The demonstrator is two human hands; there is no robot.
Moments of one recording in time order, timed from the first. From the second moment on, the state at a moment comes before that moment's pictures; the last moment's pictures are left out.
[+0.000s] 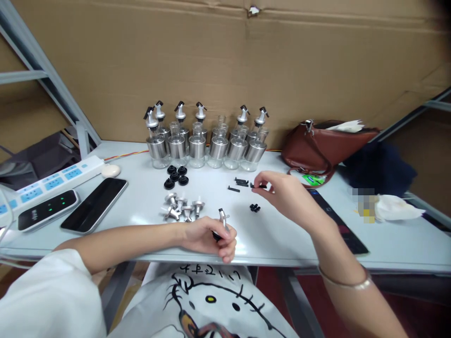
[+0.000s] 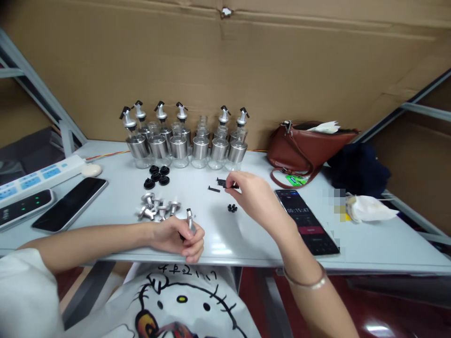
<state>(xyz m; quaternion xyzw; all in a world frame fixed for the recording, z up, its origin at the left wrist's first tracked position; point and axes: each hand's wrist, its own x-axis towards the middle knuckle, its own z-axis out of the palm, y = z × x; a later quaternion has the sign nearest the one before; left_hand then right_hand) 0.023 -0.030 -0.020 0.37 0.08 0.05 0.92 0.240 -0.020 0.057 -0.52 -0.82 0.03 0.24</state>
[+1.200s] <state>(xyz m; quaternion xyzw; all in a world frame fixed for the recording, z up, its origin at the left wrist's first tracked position) 0.023 -0.030 -0.019 0.38 0.08 0.05 0.92 0.250 0.041 0.000 -0.56 -0.82 0.09 0.12</state>
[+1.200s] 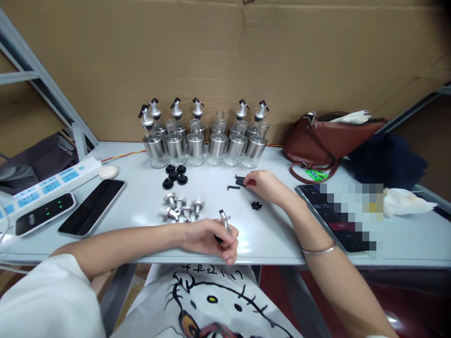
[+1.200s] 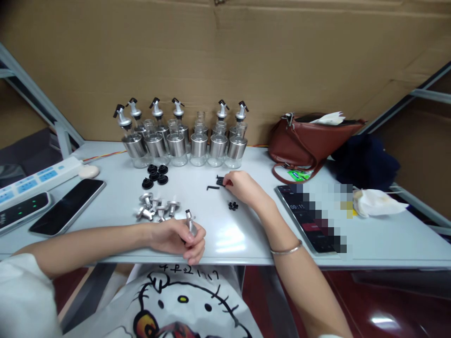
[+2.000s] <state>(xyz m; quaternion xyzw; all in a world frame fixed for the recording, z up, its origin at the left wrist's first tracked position) 0.024 -0.029 -0.018 0.37 0.08 0.04 0.92 0.242 0.032 0.009 -0.51 -0.84 0.10 0.15</state>
